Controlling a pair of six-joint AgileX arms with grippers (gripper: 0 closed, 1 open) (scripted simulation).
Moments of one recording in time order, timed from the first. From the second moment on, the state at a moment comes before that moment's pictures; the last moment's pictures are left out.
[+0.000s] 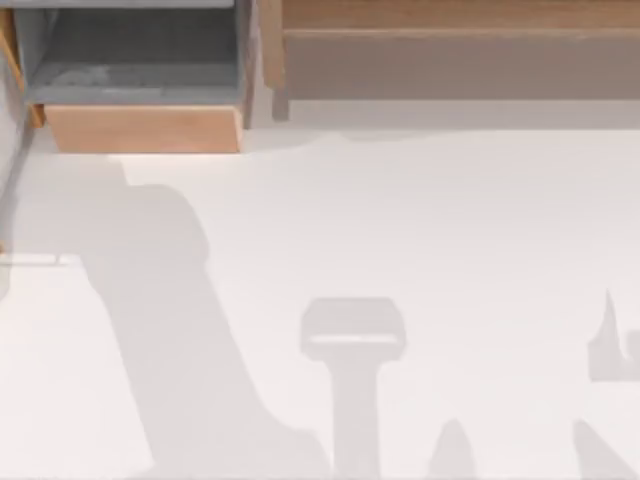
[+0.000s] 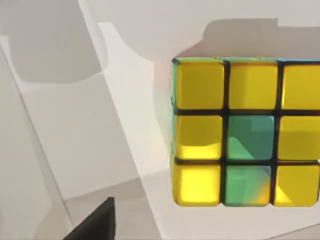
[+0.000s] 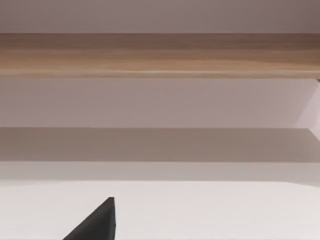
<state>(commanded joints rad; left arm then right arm) 0.38 2.52 2.52 -1.42 0.14 0.72 0.00 0.00 0.00 0.00 0.00 0.00</state>
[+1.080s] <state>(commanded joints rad) 0.38 2.50 2.39 -1.31 0.15 0.71 0.00 0.00 0.00 0.00 0.00 0.00</state>
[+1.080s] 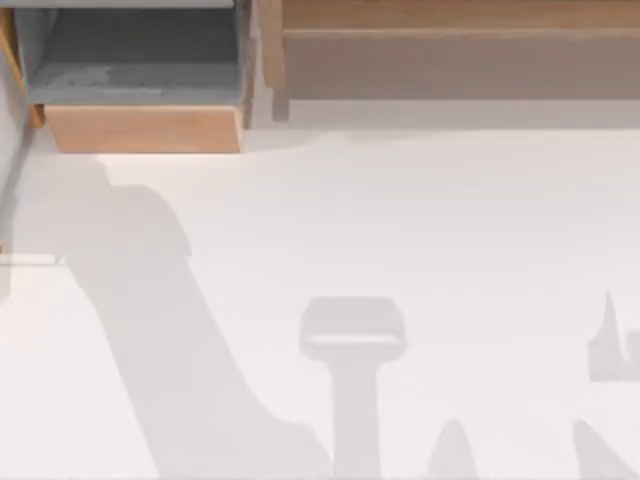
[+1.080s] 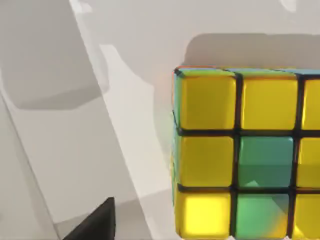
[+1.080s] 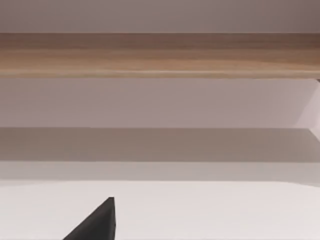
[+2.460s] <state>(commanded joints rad) 0.35 2.57 2.38 -1.23 0.14 0.69 0.00 0.00 0.00 0.00 0.00 0.00</state>
